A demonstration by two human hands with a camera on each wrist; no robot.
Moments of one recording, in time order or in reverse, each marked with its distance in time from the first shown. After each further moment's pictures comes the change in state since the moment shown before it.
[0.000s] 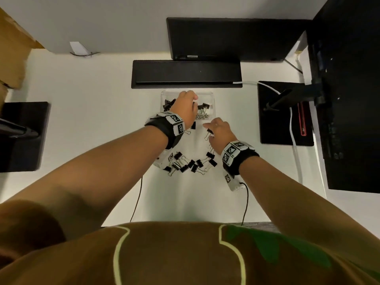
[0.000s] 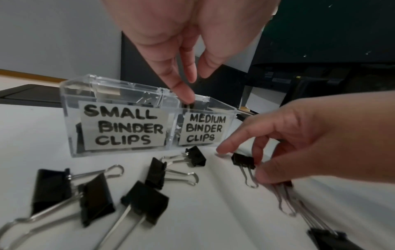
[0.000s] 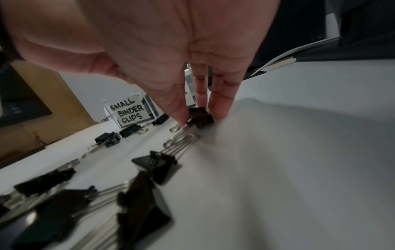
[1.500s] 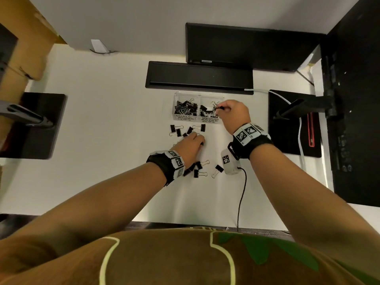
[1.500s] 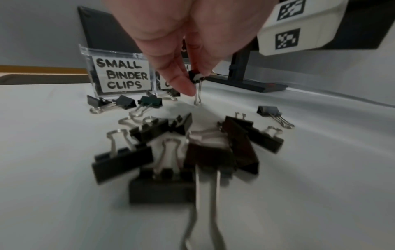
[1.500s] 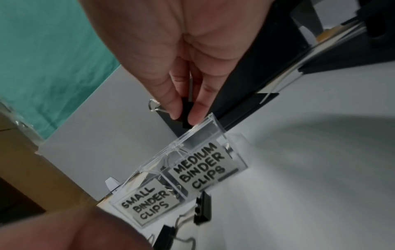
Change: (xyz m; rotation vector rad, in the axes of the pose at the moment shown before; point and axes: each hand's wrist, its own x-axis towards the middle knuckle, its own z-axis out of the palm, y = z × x) left_hand -0.081 -0.046 0.040 0.212 -0.267 0.137; right_hand 0.023 -0.037 -0.056 0.374 0.317 0.054
